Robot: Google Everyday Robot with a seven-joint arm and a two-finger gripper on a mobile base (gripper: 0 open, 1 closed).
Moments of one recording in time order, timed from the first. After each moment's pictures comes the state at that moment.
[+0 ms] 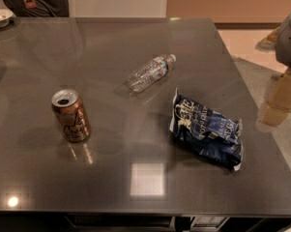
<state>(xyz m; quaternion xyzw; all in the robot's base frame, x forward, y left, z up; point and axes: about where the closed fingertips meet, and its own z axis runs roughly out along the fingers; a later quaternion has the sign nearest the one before) 0.438 -0.217 0.976 -0.60 0.78 -0.03 0.16</state>
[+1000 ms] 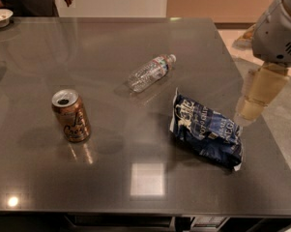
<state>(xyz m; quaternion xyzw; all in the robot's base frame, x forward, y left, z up) 0.450 -0.180 0.975 -0.62 0.76 0.01 0.18</state>
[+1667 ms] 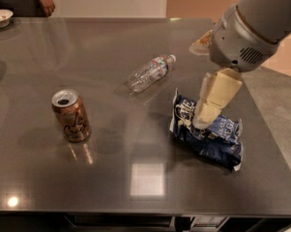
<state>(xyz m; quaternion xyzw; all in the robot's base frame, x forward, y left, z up) 0.453 -0.101 0.966 -0.67 0.71 0.08 0.22</state>
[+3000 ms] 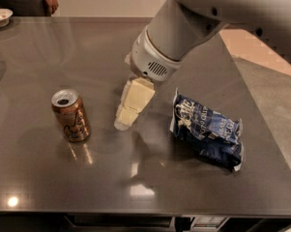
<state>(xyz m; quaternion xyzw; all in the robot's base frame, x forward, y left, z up) 0.480 0.039 0.928 -0.67 0.68 0.15 0.25</state>
